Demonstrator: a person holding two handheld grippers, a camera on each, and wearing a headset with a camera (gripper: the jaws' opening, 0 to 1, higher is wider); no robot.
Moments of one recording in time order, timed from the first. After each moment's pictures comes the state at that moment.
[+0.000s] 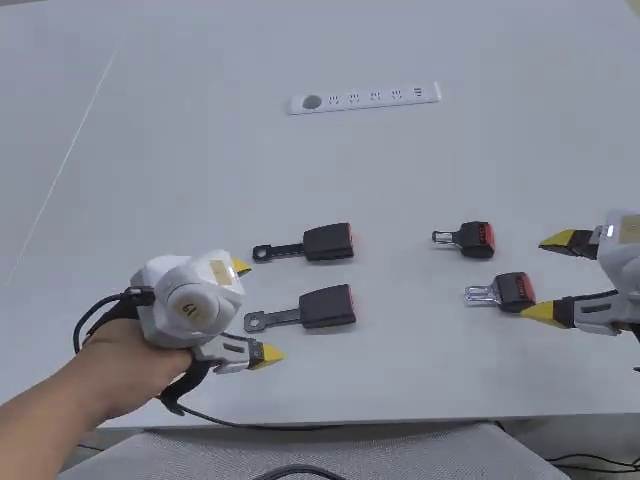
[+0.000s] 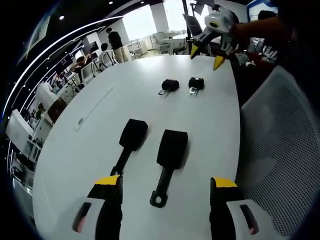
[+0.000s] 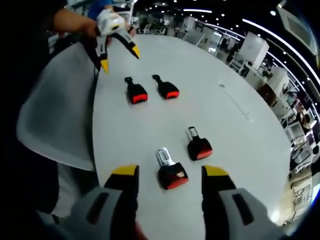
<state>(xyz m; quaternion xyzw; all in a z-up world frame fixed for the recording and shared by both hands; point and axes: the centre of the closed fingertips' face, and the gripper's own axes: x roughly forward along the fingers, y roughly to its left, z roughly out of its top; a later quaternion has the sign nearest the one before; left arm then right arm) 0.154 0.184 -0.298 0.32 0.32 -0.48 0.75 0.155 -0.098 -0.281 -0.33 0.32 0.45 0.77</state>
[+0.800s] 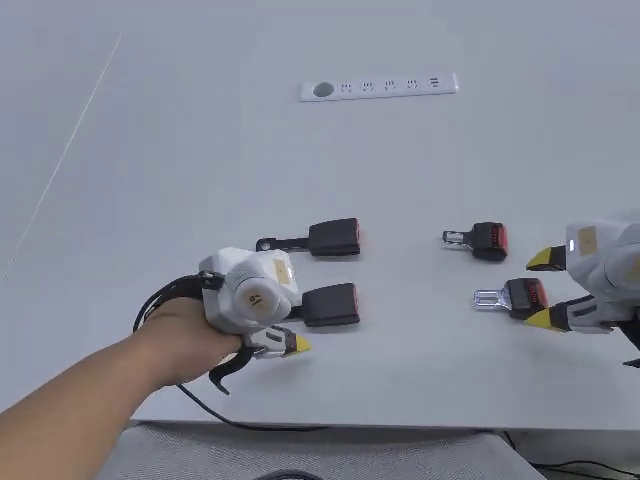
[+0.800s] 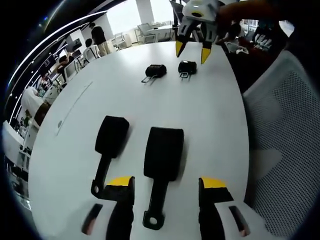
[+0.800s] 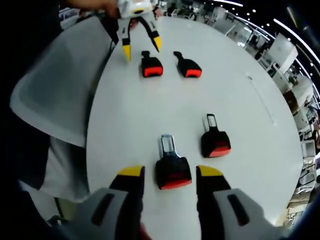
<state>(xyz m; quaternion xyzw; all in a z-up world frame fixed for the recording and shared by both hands) 0.163 0.156 -0.352 0.35 0.35 -0.52 0.70 0.169 -0.102 -0.336 -0.38 0.37 0.51 0.68</state>
